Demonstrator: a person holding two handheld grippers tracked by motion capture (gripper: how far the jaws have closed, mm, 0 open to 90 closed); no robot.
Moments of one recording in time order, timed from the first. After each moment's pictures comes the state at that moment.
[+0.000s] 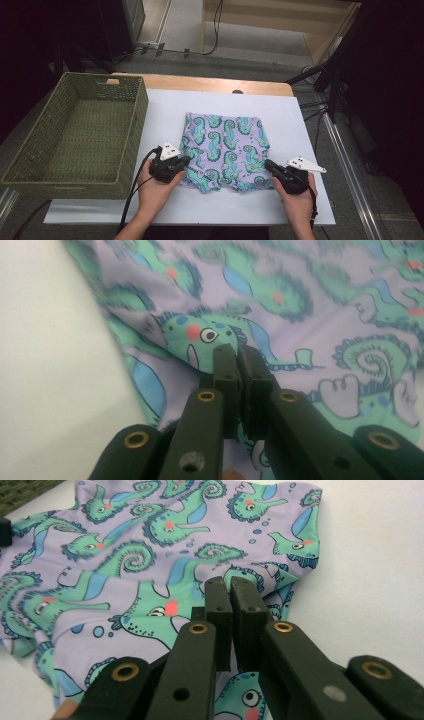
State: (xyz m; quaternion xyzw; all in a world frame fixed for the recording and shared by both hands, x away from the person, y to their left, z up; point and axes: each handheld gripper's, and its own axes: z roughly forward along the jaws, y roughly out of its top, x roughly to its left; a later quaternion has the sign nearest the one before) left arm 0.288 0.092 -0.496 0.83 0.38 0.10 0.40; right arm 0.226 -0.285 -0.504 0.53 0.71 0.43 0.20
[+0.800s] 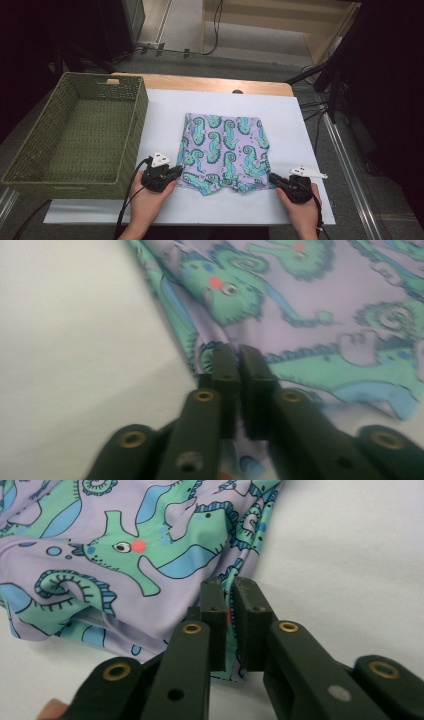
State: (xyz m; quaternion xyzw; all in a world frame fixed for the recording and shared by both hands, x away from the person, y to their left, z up) left arm 0.266 0.111 -0.509 0.81 0.43 0.08 0.39; right arm 0.209 -0.302 -0.528 0.57 0.71 0.38 0.14
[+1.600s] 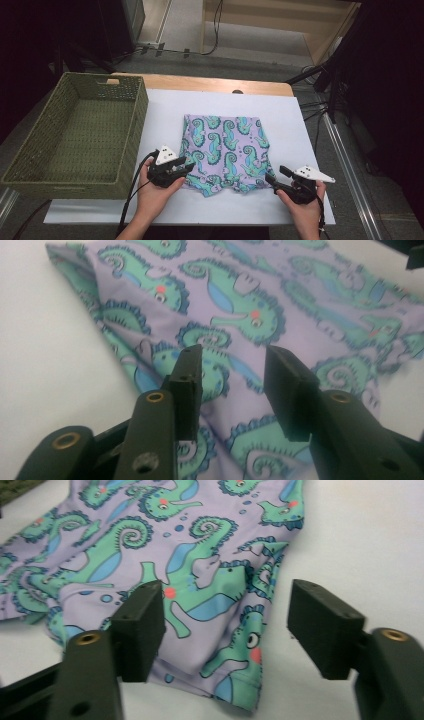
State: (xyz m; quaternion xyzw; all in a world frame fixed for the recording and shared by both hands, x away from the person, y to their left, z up) left arm 0.274 0.095 -0.481 0.81 0.37 0.11 0.44; right arm 0.201 -0.301 -0.510 0.53 0.70 0.44 0.19
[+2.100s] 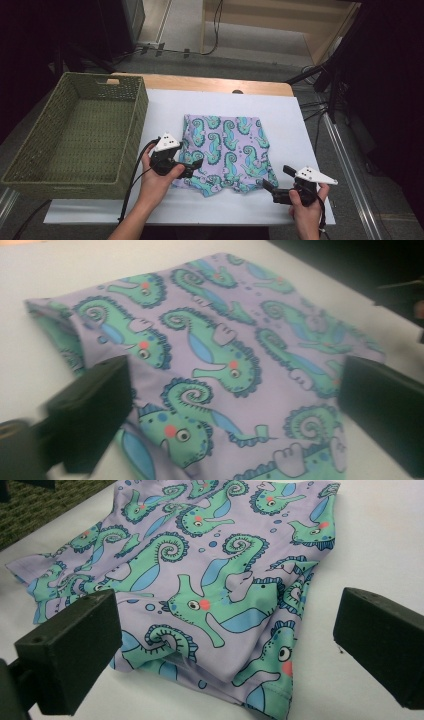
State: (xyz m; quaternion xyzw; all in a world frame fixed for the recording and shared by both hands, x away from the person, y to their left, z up) left arm 0.295 0.091 -0.458 0.80 0.34 0.07 0.49; right arm 0.195 -0.299 -0.503 0.50 0.70 0.47 0.17
